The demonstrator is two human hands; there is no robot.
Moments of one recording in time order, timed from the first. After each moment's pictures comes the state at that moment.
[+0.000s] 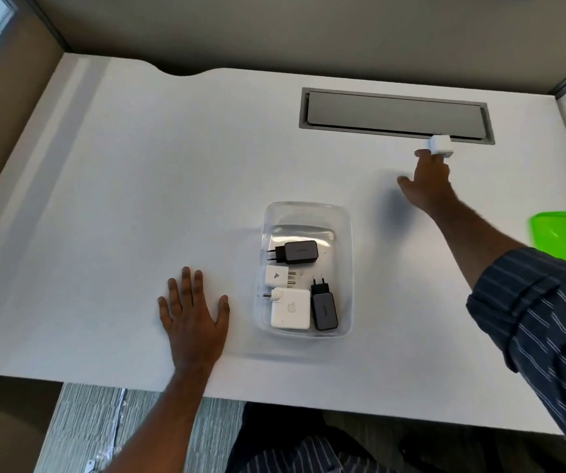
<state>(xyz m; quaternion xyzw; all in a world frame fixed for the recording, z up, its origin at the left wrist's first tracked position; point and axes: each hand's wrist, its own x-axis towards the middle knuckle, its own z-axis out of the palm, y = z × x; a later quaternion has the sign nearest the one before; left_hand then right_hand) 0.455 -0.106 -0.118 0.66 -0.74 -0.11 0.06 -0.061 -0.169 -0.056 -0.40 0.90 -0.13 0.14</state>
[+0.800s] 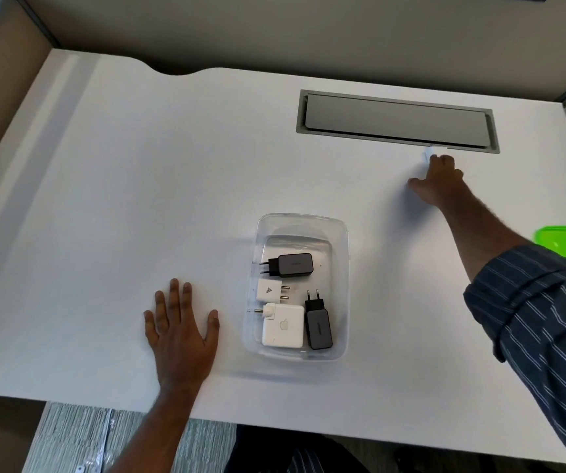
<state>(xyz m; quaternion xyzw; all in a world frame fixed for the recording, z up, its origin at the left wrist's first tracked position) 0.452 -0.107 -0.119 0.66 -0.74 -0.10 0.06 -0.107 -0.190 -0.061 -0.37 0.92 -0.03 0.16</state>
